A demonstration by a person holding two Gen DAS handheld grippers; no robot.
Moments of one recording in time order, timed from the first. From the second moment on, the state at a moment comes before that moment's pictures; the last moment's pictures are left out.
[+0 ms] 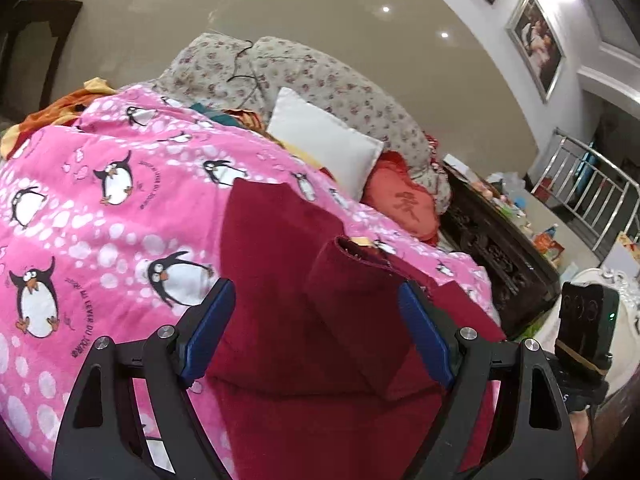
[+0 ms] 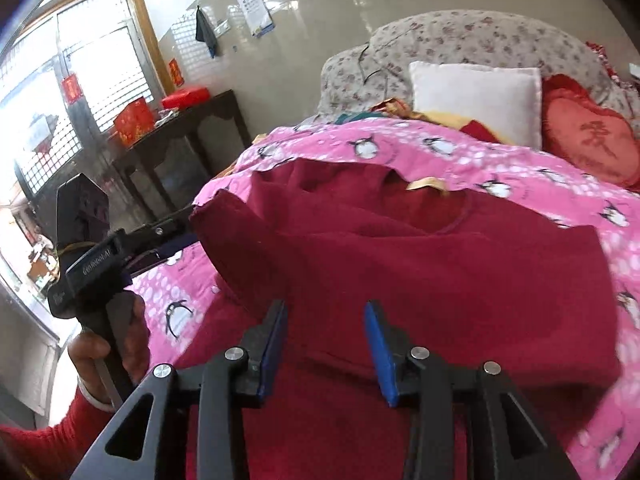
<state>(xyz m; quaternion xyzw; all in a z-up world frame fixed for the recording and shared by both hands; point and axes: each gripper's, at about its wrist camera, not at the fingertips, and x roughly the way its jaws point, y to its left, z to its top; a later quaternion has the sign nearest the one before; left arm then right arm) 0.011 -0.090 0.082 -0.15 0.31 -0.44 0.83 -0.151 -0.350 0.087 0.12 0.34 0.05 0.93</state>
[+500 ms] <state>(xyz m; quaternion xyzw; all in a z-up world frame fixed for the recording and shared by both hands) 0.026 -0.094 0.065 -0.18 0.40 -0.43 0.79 -0.179 -0.367 0.080 0.16 0.35 0.05 0.92</state>
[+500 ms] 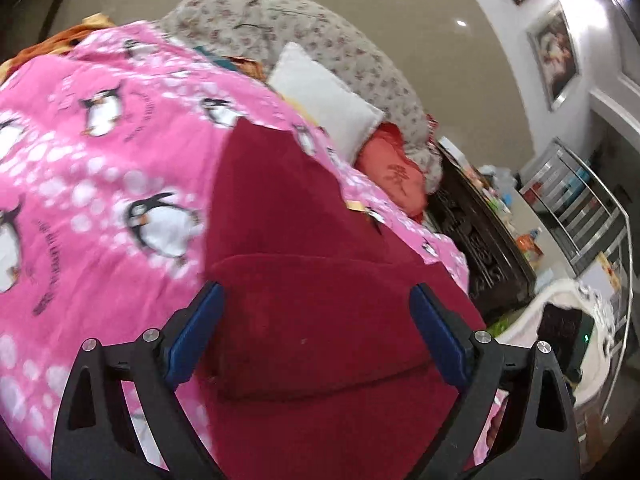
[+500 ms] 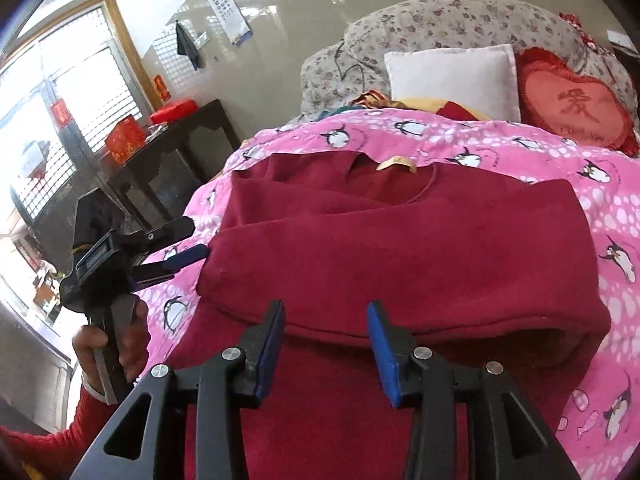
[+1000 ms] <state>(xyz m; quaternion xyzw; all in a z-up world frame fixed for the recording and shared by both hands) 0.009 -0.108 0.066 -0.09 0.37 -0.40 0.84 -0.205 -0.381 0.092 0.17 0.33 0.03 0.93</state>
